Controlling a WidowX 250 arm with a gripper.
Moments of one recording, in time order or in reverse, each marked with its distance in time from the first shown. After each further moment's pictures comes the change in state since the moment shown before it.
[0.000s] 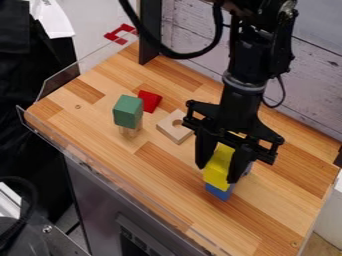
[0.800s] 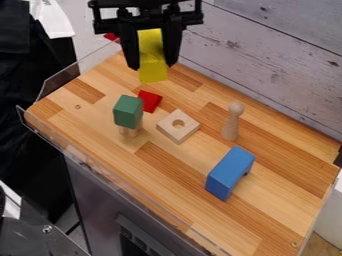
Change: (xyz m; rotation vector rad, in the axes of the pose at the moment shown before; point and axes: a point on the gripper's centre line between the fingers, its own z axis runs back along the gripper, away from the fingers) arm 0.007 0.107 0.092 -0.122 -0.173 0.821
